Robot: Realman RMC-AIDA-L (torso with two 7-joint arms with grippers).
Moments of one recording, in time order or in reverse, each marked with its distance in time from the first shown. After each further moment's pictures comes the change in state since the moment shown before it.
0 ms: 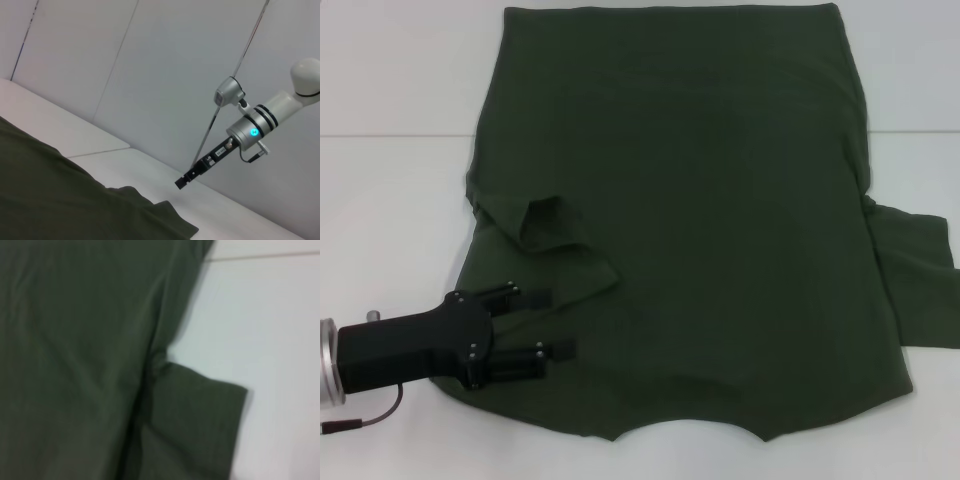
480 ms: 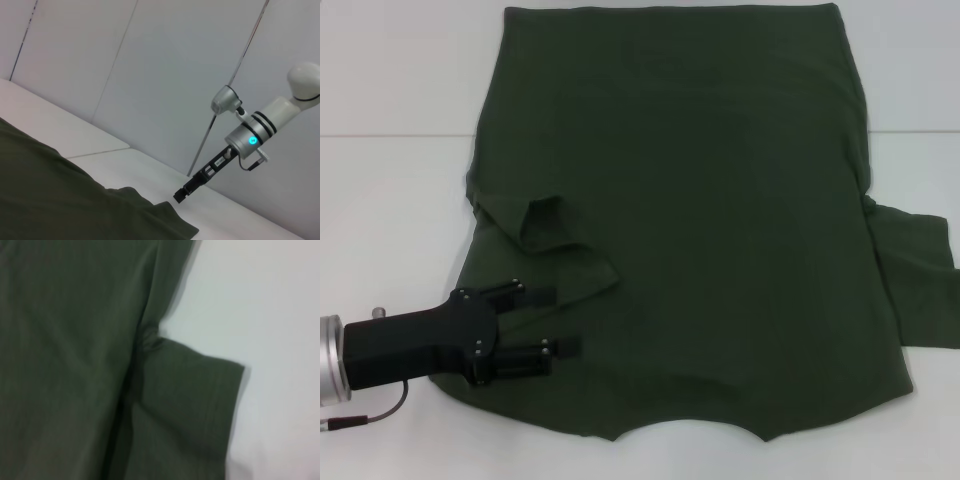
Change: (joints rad) left arm -0.009 -0.002 0.002 -0.004 0.001 -0.009 0.000; right arm 0.002 0.017 -0.021 0.029 -0.053 0.035 0.006
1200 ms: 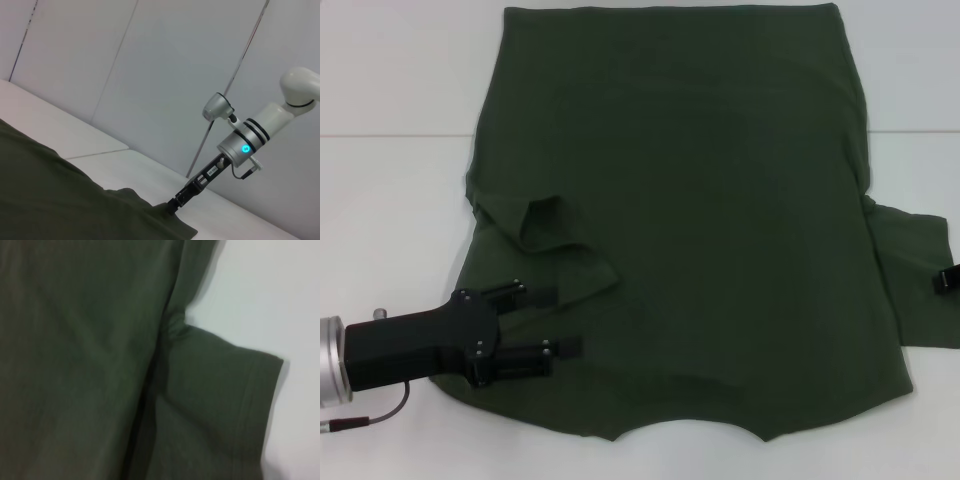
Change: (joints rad) left arm 0.001 -0.004 -0.002 -0.001 -0.001 0.002 0.000; right arm 0.023 0.021 -0.054 0.071 0.006 0.068 0.002
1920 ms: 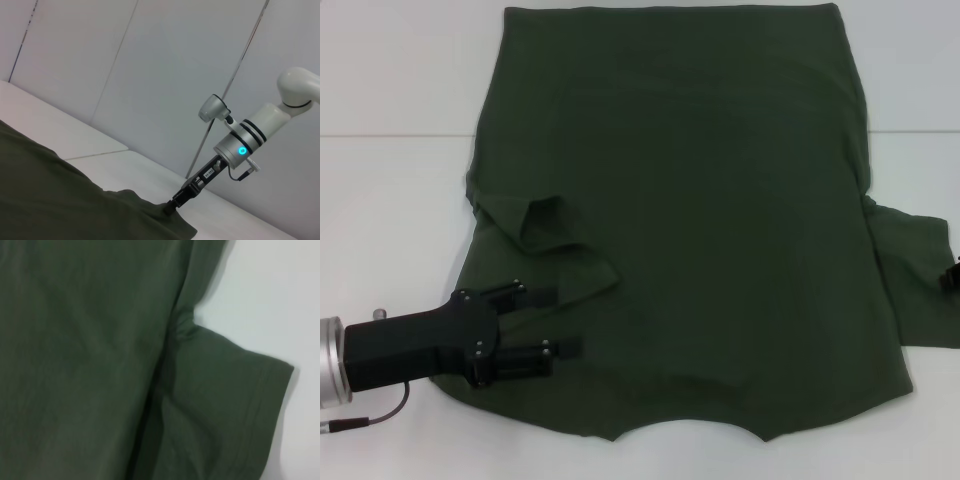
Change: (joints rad) left arm 0.002 0.000 0.000 0.000 -0.003 0.003 0.000; right arm 0.007 0.013 -0.043 -0.003 -0.005 0.021 0.016
